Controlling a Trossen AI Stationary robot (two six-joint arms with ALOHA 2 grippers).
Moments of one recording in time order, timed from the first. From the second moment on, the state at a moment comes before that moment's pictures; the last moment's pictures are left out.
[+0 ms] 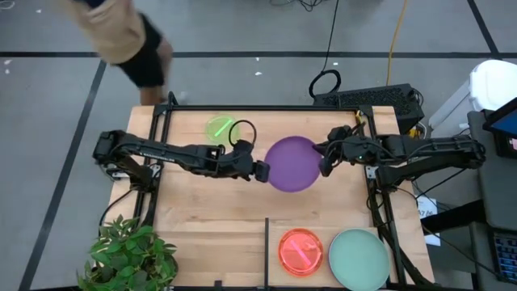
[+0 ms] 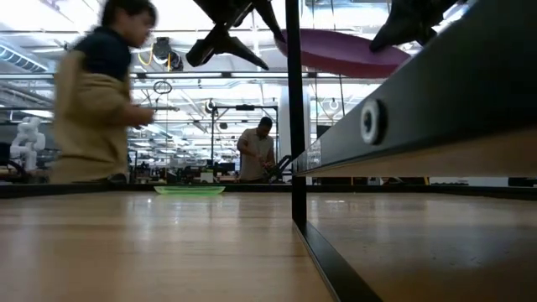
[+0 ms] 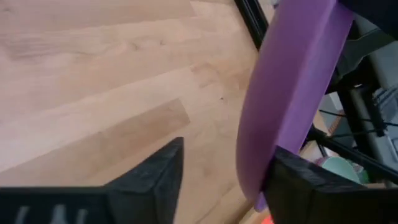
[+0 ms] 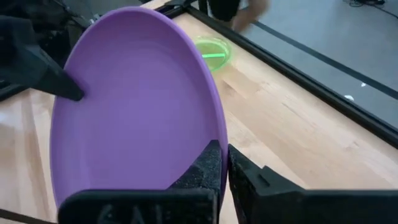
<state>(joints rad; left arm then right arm) -0.09 1.61 1.32 -0.42 -0.33 -1.16 0.06 0.91 0.90 -0.63 0.45 0.51</state>
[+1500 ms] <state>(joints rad) -0.08 1.43 1.32 -0.55 -0.18 -1.00 0.19 0.95 1.18 -1.29 -0.17 0.48</state>
